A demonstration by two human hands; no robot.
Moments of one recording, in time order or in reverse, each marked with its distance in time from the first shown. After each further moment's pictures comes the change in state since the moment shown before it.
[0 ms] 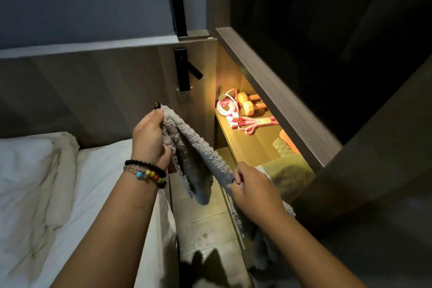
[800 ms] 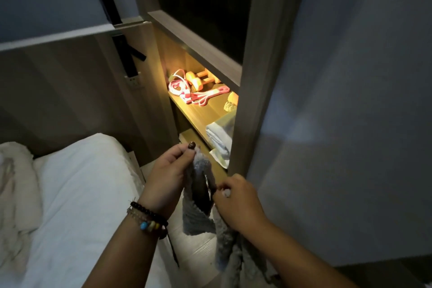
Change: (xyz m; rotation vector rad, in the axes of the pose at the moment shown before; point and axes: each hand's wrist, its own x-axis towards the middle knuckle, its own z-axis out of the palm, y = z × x) left_hand -0.226 -0.053 -0.046 0.578 -0.505 -0.242; right_hand -0.213 0.006 0.022 0.236 0.161 0.265
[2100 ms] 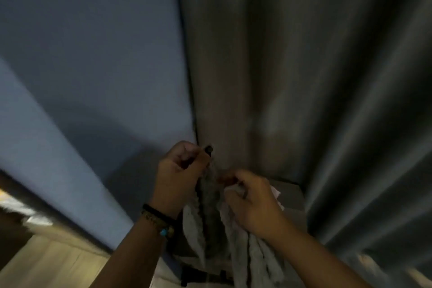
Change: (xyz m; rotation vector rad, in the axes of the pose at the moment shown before) left_hand -0.217 -0.086 0.434 0.195 -0.634 0.479; right_hand -0.335 0.232 -0.302 0.182 0.676 0.027
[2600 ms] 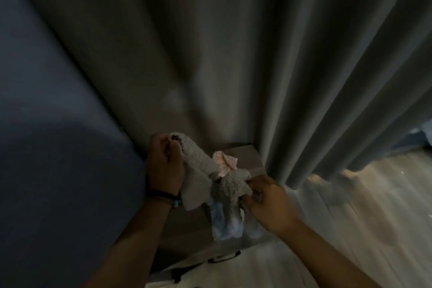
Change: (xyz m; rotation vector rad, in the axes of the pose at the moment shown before) left_hand 0.070 -0.122 0.099 0.324 -0.052 0.016; right_hand -0.068 0.135 -0.028 -0.461 0.202 0.583
